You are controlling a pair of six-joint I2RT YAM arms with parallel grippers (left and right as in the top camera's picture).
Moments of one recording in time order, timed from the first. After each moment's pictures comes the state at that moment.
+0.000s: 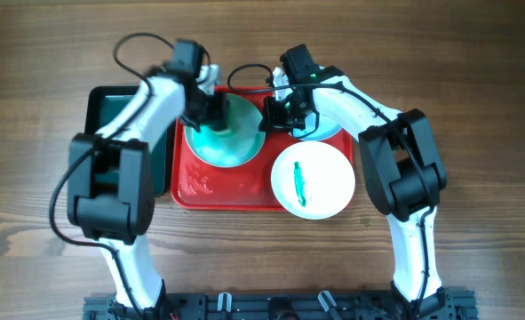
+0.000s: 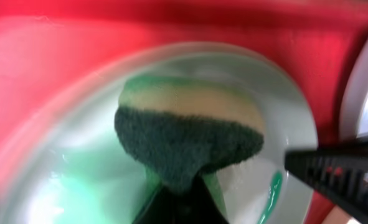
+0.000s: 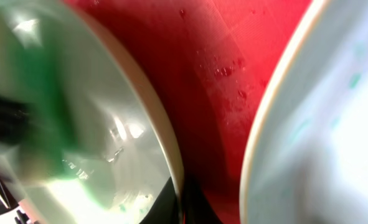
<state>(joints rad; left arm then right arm) -0.18 2.04 1.49 -0.77 0.26 -0.21 0.43 2.28 1.64 -0.66 -0.56 0.37</state>
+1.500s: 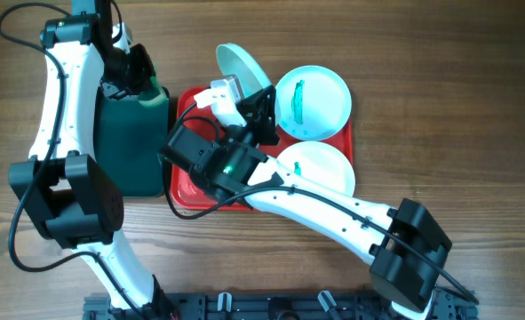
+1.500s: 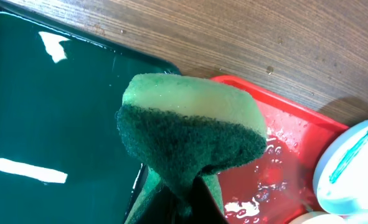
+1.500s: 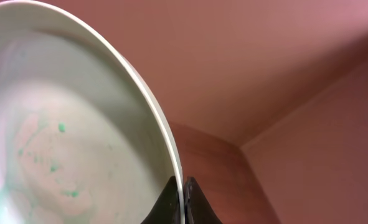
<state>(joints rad) 0.09 2.02 1.88 -1.19 0.19 -0.30 1.04 1.93 1.63 -0.76 1.42 0.33</state>
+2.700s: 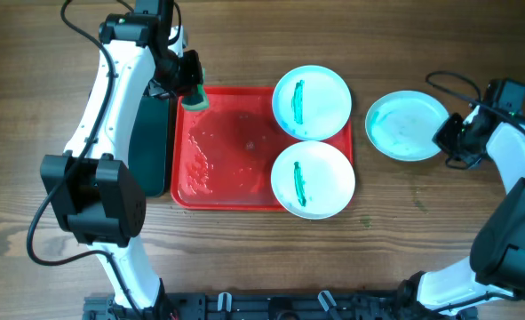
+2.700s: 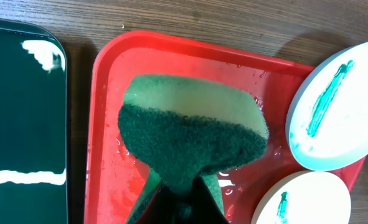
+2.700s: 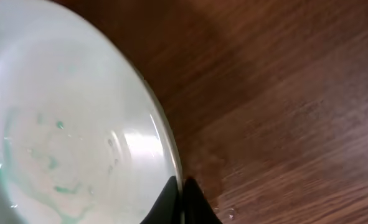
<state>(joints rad) -0.12 2.02 1.88 -1.20 0.19 -0.30 -0.38 1.74 1.06 -0.61 -0.08 0.31</state>
